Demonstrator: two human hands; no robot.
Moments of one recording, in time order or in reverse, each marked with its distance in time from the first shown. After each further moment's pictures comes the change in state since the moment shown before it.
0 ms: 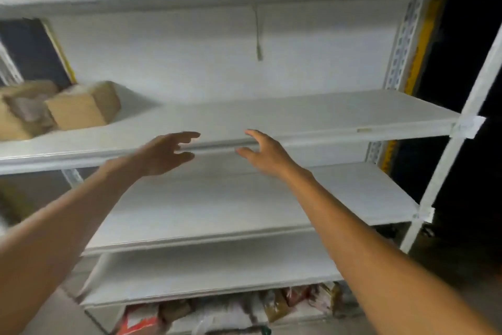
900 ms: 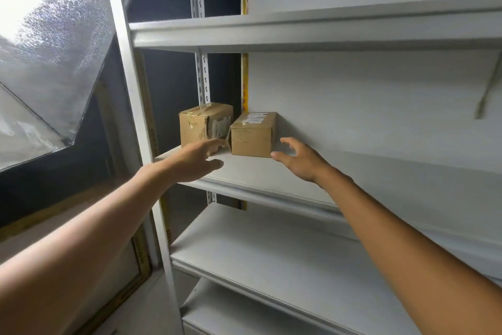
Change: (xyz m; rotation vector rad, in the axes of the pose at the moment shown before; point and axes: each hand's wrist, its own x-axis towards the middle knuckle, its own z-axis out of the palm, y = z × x) left_hand -0.048 -0.288 -0.165 0.037 0.230 -0.305; right_hand 0.204 -0.236 0.223 0.067 -0.258 -0.187
